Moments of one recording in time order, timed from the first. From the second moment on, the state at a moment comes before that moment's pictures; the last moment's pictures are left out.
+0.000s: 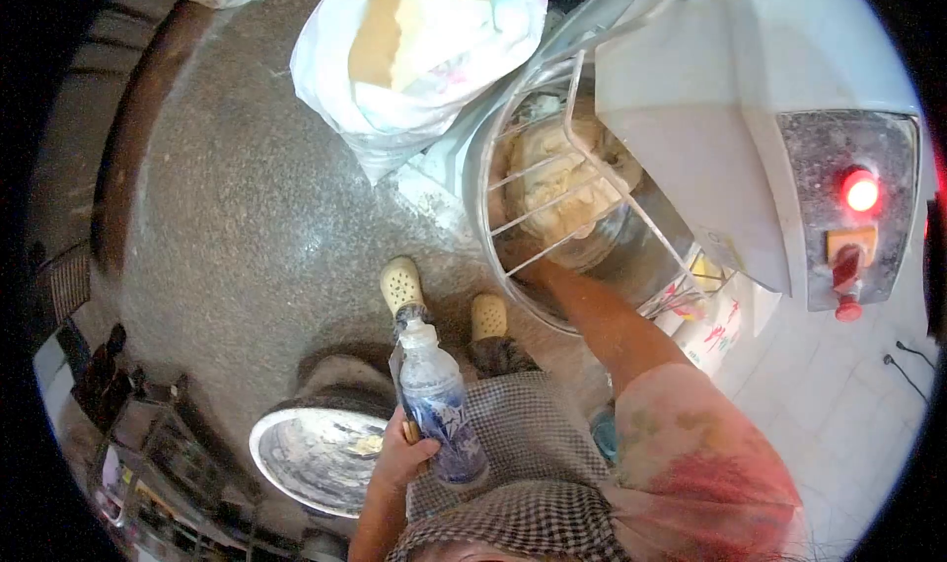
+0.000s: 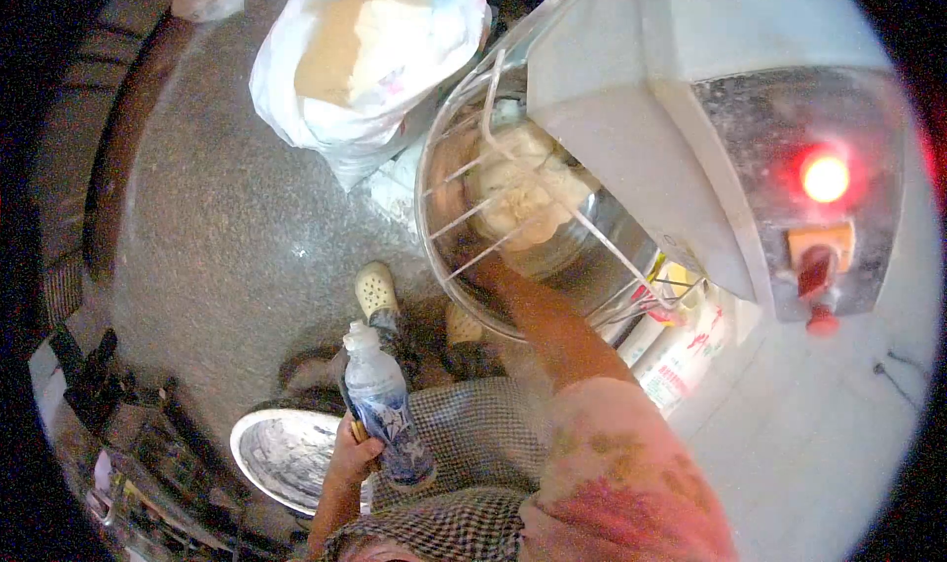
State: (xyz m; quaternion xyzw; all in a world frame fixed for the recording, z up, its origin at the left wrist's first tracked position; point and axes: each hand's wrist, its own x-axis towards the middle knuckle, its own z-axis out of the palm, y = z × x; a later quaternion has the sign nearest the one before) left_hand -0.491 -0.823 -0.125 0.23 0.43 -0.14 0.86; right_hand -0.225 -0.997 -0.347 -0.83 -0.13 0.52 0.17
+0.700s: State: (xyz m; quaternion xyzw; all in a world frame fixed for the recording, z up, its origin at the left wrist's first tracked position) left_hand -0.478 -0.817 -0.099 0.24 0.37 -0.18 0.88; right_hand -0.144 -1.019 -0.257 -0.84 0.17 0.11 0.51
